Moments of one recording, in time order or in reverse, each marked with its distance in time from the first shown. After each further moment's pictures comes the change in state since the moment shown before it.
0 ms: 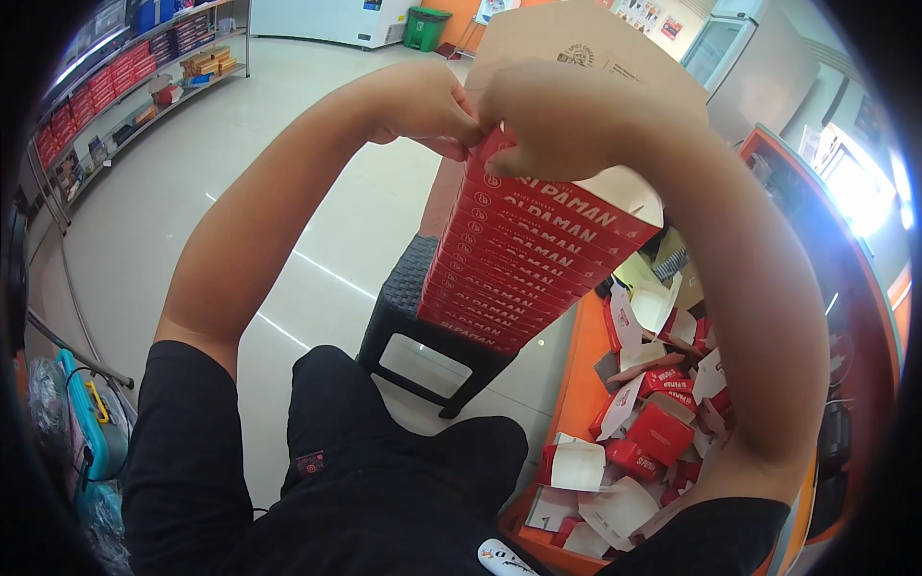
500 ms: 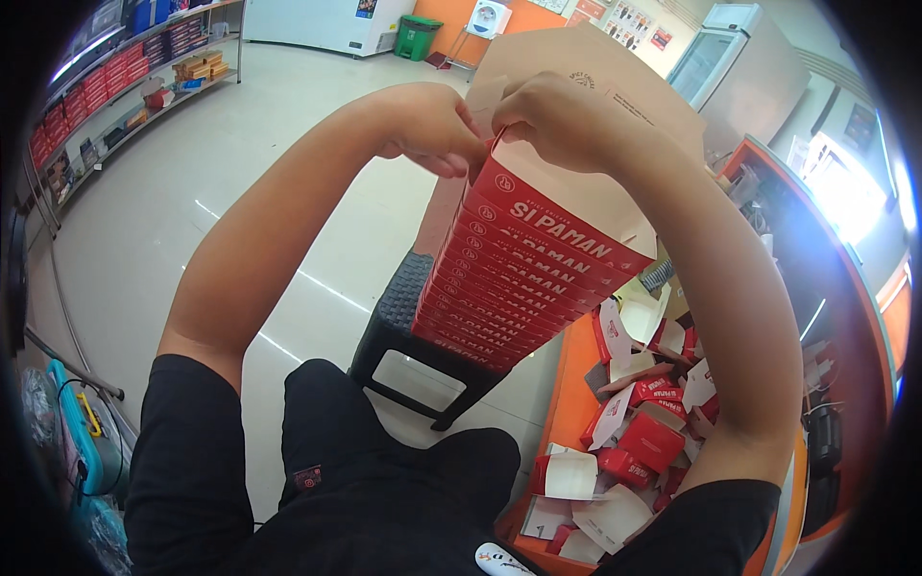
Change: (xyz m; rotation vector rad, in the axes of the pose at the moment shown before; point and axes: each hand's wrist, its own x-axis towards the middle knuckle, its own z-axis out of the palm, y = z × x) left_hand -0.008 0.015 -0.007 -0.120 -0.048 -0.035; right_hand 0.035 0.055 0.046 0.134 0.287 -0.062
